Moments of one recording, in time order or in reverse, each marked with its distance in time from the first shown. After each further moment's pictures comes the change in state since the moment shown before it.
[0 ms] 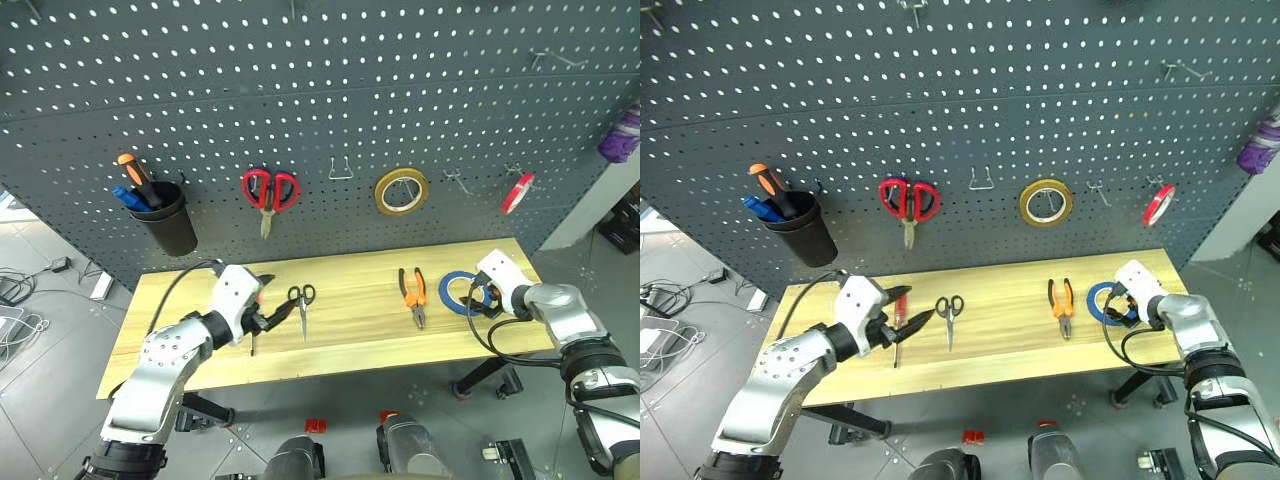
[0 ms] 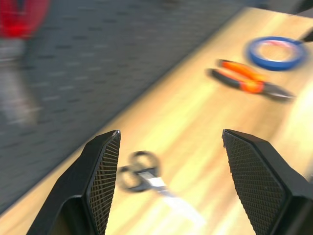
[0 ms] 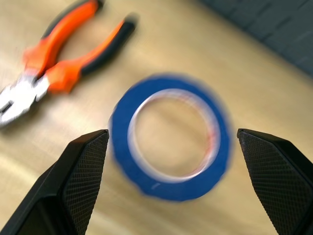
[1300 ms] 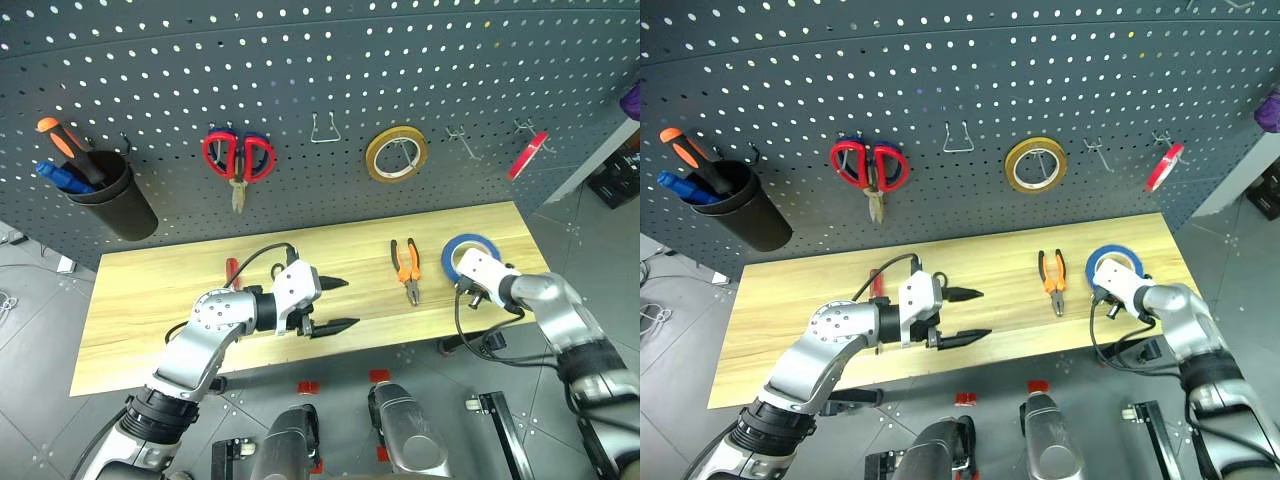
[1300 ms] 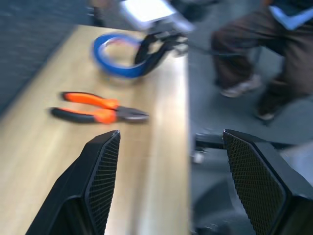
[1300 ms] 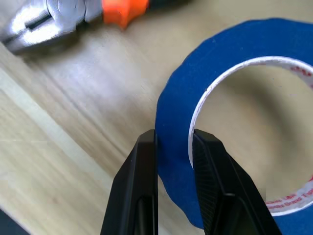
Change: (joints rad) left arm -0.230 -0.024 -0.186 0.057 -0.017 -0.097 -0.259; right arm 0.180 -0.032 -0.027 -0.475 -0.138 -0.091 -0.093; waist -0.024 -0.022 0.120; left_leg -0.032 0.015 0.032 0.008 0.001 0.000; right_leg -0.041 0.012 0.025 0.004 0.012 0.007
